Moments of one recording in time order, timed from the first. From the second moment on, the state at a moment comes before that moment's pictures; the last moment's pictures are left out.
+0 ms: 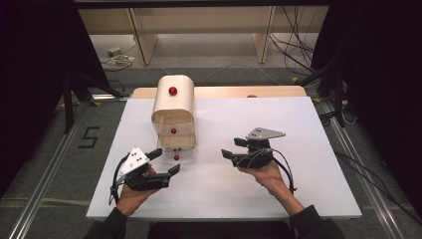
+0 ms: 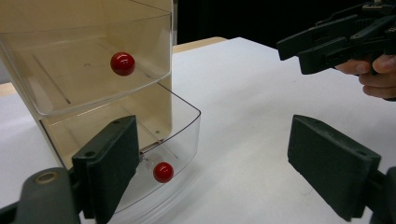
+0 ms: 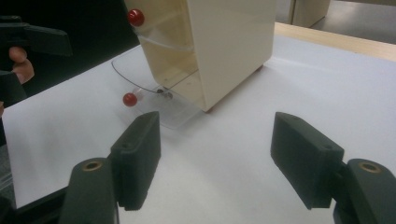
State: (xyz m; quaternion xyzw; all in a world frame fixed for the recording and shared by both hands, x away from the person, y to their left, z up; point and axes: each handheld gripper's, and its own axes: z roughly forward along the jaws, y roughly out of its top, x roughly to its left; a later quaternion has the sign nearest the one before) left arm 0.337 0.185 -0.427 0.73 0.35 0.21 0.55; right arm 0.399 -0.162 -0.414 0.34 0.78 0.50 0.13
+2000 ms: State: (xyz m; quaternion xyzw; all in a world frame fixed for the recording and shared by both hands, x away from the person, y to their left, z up) left arm 0.339 0.184 -0.428 0.73 0.36 0.19 0.55; right arm 0.368 -0.204 -0.421 0.34 0.76 0.53 0.15
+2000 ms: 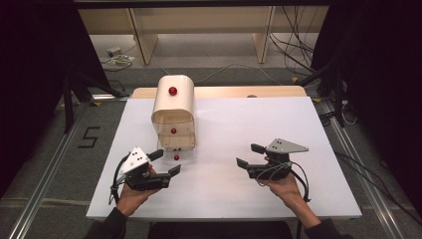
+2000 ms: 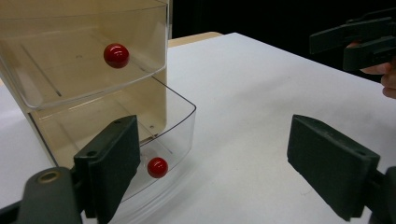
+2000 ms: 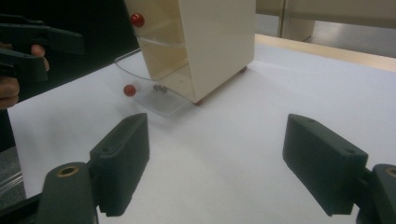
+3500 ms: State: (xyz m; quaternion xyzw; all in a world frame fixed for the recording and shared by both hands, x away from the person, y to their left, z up) left arm 0.350 0.189 -0.433 0.73 0.40 0.15 0.53; right arm 0.348 -0.232 -0.437 0.35 0.77 0.52 0.16
